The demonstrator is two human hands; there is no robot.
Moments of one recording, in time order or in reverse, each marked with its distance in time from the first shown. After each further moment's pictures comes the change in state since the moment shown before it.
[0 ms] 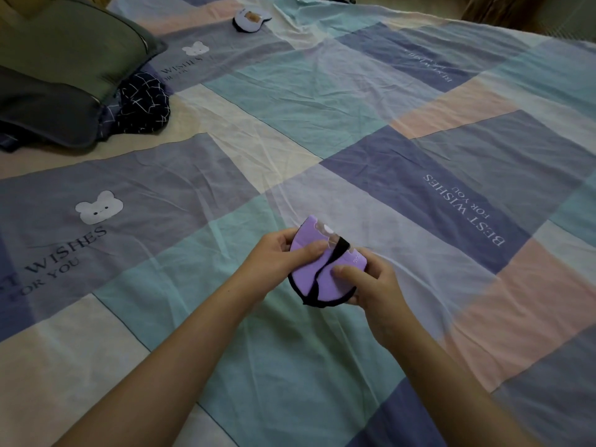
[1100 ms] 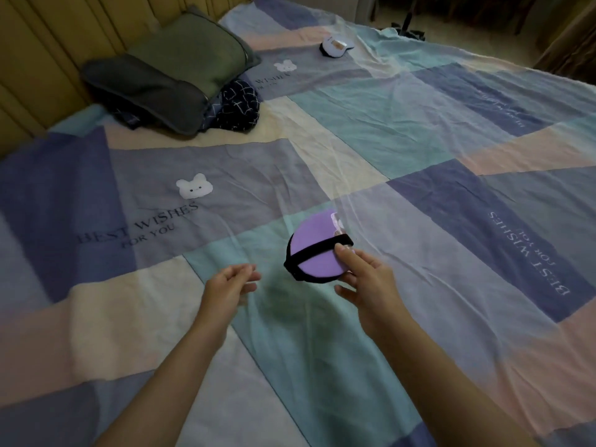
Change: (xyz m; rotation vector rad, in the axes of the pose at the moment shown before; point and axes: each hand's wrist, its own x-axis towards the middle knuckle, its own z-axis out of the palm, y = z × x) left_hand -0.112 -0.065 -0.116 -0.101 0.726 -0.168; right_hand -0.006 -0.006 0.119 -0.010 0.030 0.225
